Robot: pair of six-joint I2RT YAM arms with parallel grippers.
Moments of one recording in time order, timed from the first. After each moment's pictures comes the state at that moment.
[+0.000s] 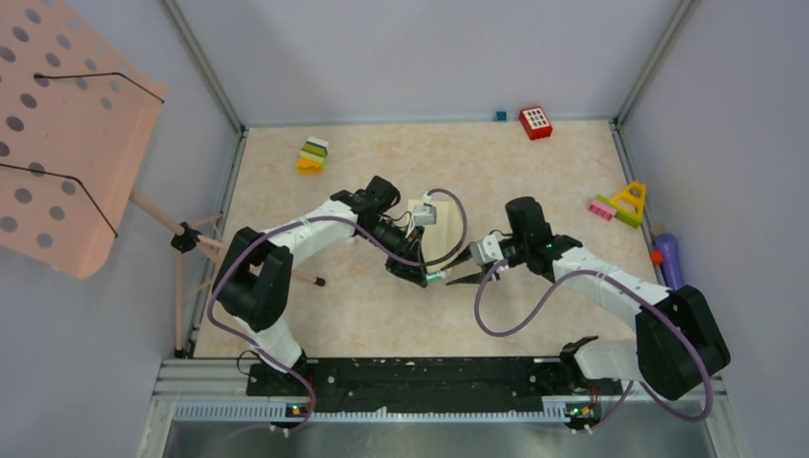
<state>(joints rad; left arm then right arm) -0.57 1.71 1.18 -0.72 1.16 0.55 0.50 1.27 0.68 -0.12 -1.27 -1.05</state>
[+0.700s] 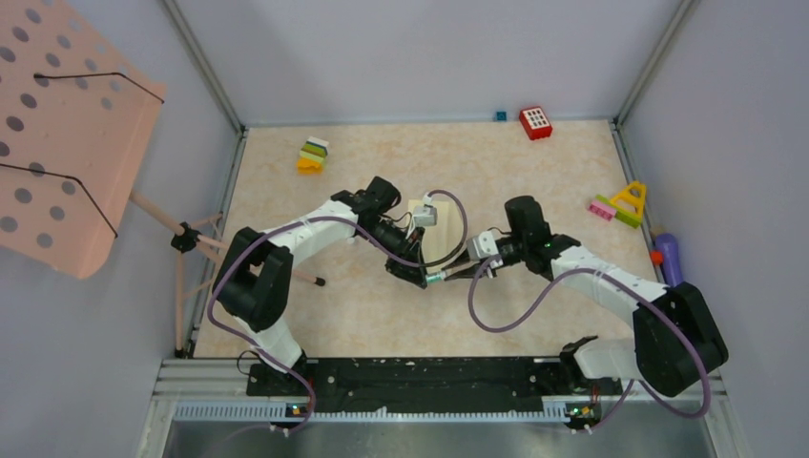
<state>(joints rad) -0.57 1.71 1.18 -0.72 1.16 0.56 0.50 1.28 0.68 -0.09 -1.22 -1.00</state>
